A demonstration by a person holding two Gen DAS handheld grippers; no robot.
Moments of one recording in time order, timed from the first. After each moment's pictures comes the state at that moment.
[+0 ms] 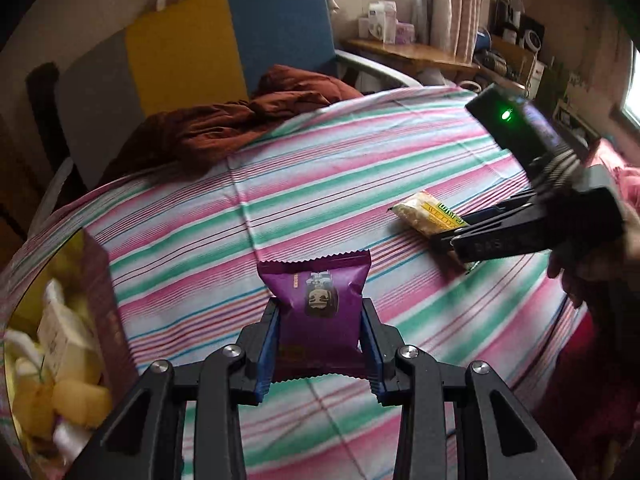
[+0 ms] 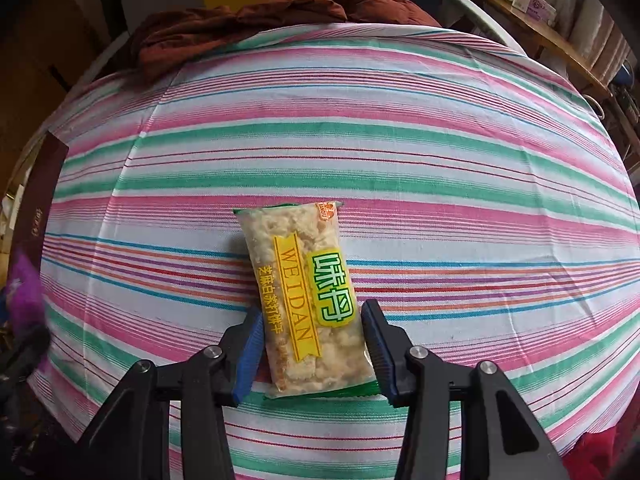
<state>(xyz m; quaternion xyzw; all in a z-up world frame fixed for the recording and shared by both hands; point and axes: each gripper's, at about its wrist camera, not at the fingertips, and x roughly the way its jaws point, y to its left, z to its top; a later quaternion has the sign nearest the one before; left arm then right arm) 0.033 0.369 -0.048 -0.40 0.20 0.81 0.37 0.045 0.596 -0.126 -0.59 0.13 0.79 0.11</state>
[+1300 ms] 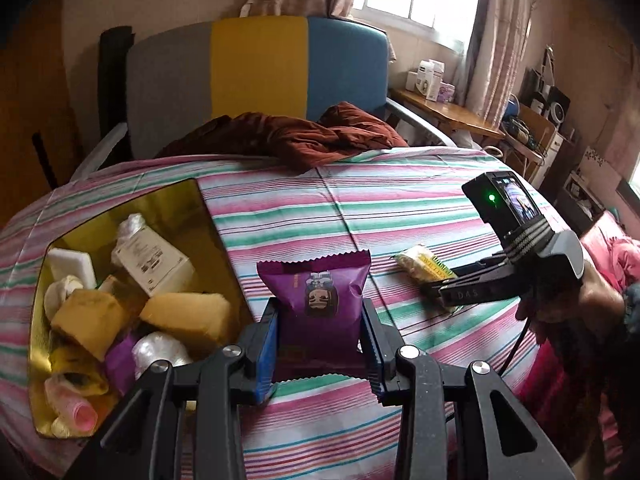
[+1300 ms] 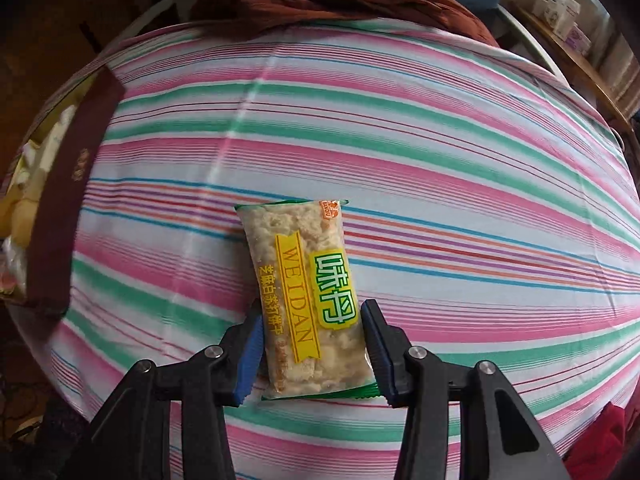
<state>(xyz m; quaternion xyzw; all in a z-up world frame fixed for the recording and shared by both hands) 0.030 0.219 -0.012 -0.39 0.09 0.85 0.34 0.002 0.462 -0.142 -0.60 0.09 0.79 0.08</state>
